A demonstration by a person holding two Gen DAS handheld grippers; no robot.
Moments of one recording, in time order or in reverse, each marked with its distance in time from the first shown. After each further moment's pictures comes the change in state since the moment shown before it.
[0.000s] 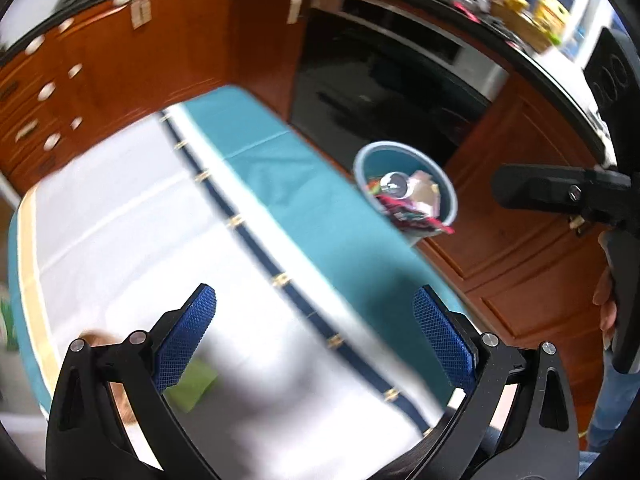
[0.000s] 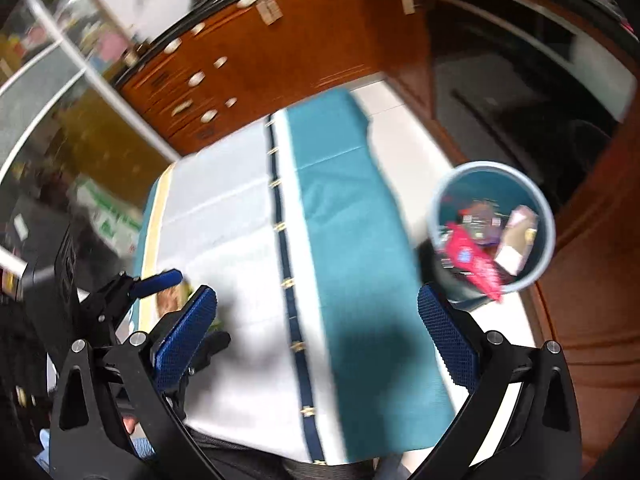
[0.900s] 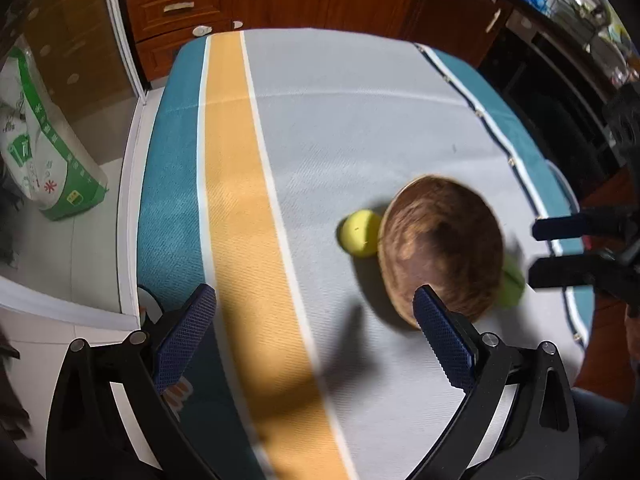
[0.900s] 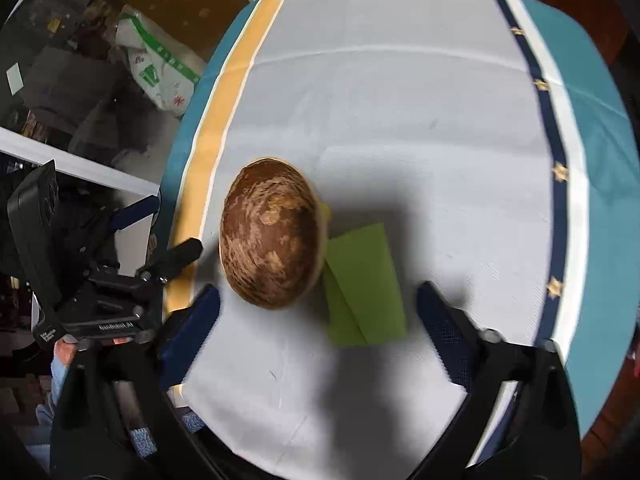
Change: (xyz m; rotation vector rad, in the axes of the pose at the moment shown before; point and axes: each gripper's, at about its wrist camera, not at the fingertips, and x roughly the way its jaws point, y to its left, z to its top) left arm -0.025 0.246 -0.143 -0.347 0.048 0.255; right arm 0.221 0.213 -0.039 -0.316 0.434 0.132
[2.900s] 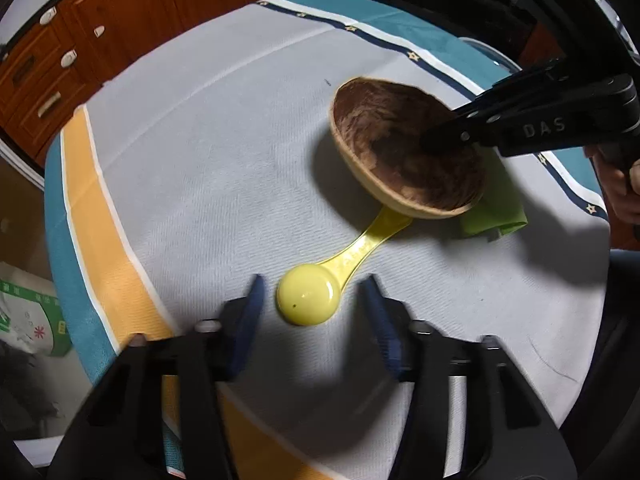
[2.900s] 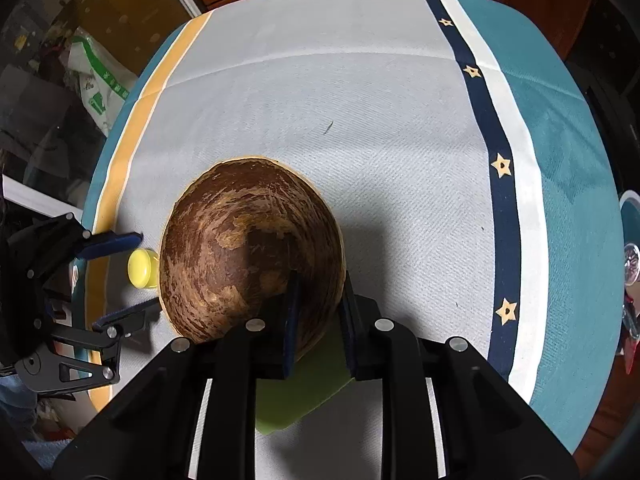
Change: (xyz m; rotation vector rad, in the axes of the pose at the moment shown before) left arm 0.036 -0.075 0.005 0.528 0.076 -0.094; right arm 0.020 -0.052 -0.002 0.056 -0.112 -0.168
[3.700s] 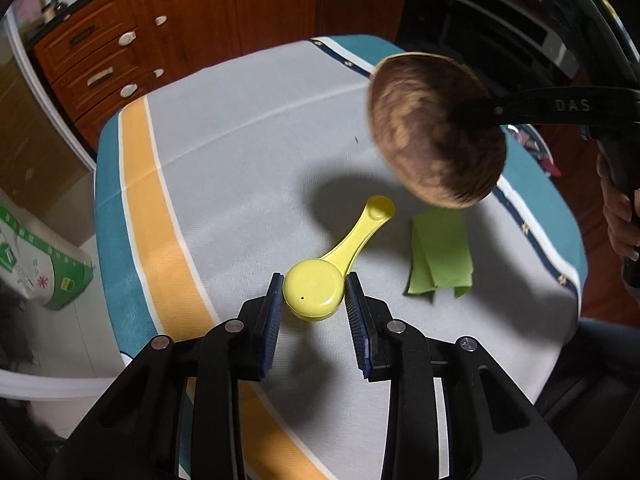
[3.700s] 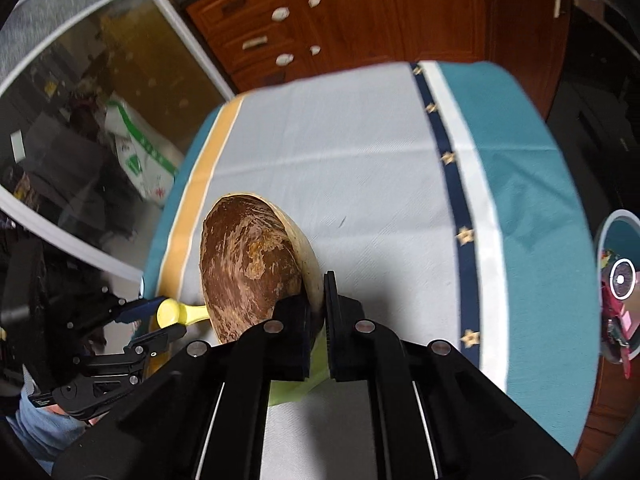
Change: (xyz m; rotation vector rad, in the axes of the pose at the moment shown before) left arm -0.060 -0.001 0.005 -0.222 -0.087 0.054; right arm -0.090 -0.022 0.003 0.064 -0.236 0.120
